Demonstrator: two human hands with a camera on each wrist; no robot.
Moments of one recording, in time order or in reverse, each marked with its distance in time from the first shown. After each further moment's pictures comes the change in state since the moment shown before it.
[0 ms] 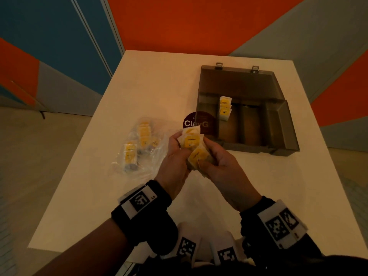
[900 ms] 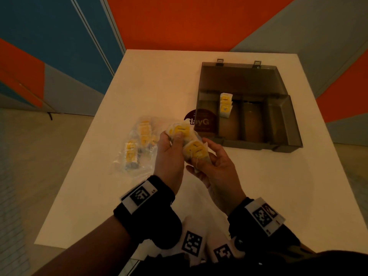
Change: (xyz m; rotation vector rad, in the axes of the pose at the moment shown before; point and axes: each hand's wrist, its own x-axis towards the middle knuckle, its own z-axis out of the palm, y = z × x) left_hand 0.008 -0.005 0.004 0.111 0.264 0.126; right_hand 0.005 0.029 0.006 0.604 0.082 0.066
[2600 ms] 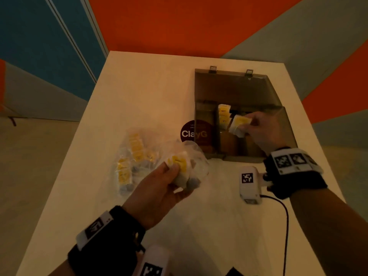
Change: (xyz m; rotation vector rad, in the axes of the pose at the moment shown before) left_hand 0.022 0.023 -0.054 -0.230 -0.388 -0.512; right_hand 0.114 -0.095 -0.056 -1.311 0.483 -0.158
